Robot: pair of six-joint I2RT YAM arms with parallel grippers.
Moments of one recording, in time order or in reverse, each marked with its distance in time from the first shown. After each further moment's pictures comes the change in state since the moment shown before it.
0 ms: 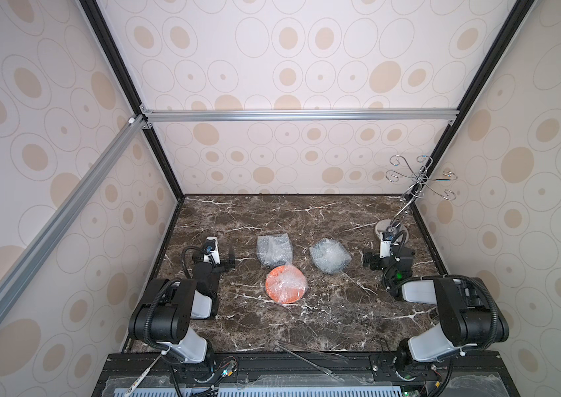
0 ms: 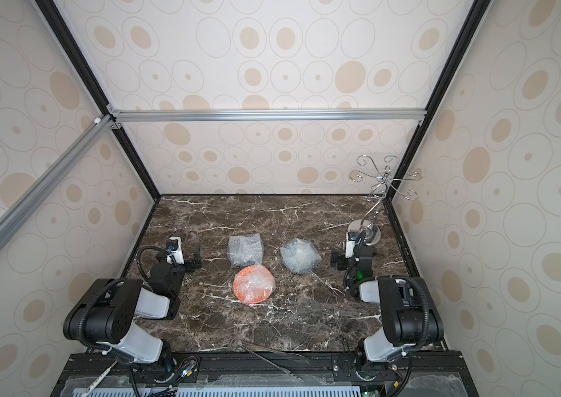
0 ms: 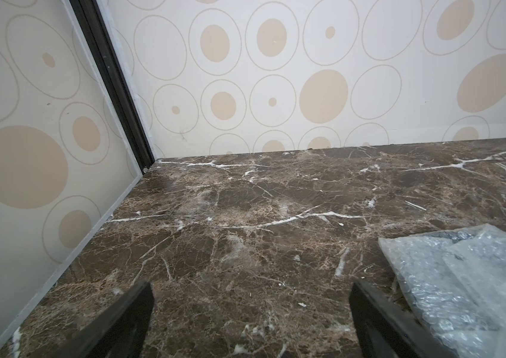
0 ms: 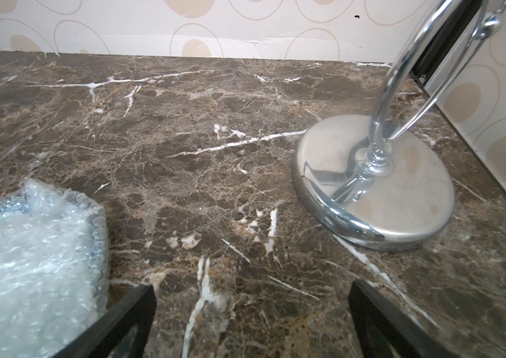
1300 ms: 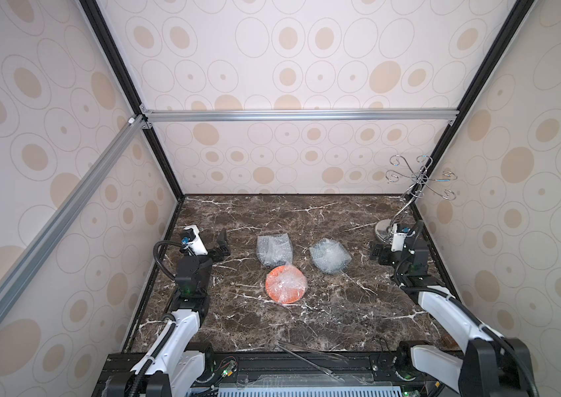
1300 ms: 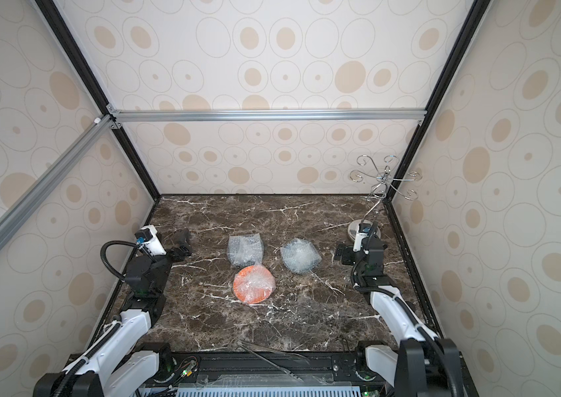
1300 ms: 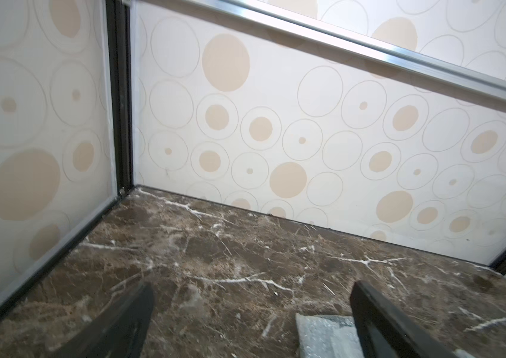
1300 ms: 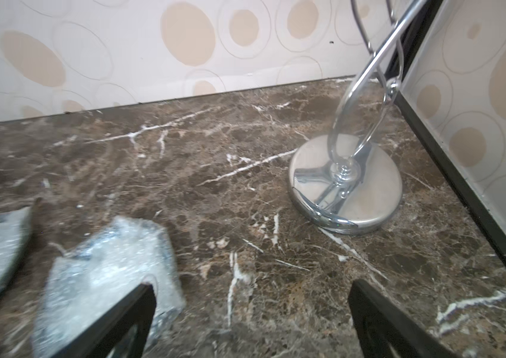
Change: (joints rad) left arm 0.002 -0.669 0.148 -0.736 0.046 -0.366; right arm 0.000 -0.500 0.132 -0.616 -0.027 0.157
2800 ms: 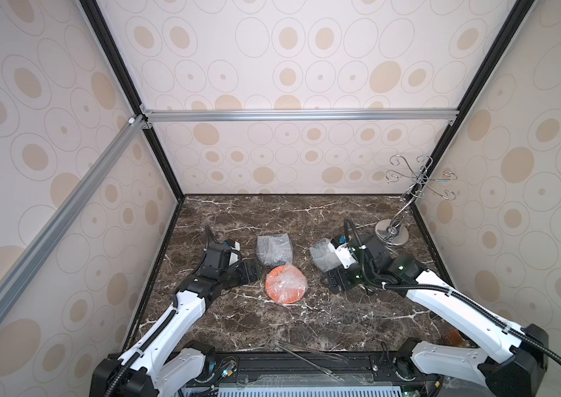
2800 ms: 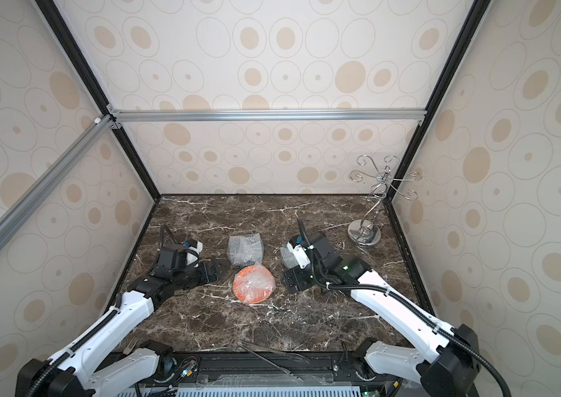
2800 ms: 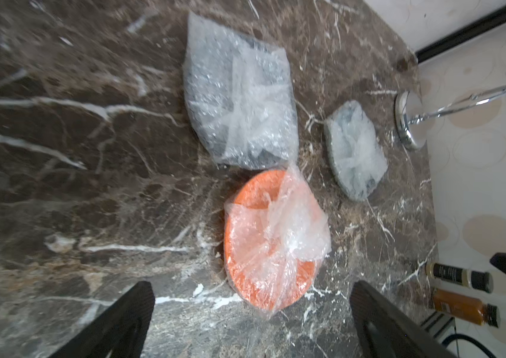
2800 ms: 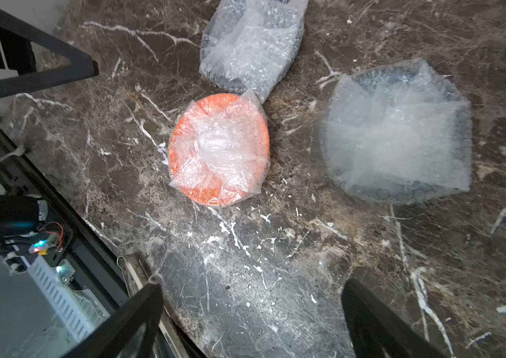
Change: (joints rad) left arm -0.312 0.121 0.283 -0.962 0.315 -0.293; right arm 0.718 0.145 0.475 -0.827 -0.052 0.105
